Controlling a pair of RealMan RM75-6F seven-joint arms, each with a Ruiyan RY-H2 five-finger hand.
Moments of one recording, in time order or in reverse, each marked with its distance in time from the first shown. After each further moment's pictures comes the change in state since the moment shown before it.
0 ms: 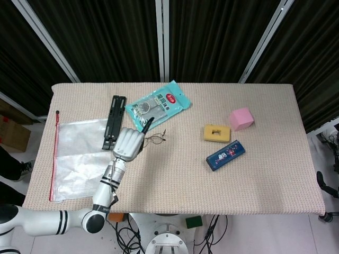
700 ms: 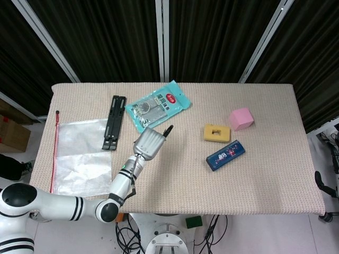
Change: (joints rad) left arm -0.260 -0.003 0.019 0.028 -0.320 -0.108 0.268; right arm 0.005 0.004 -0.003 -0.023 0.006 -0.009 -0.024
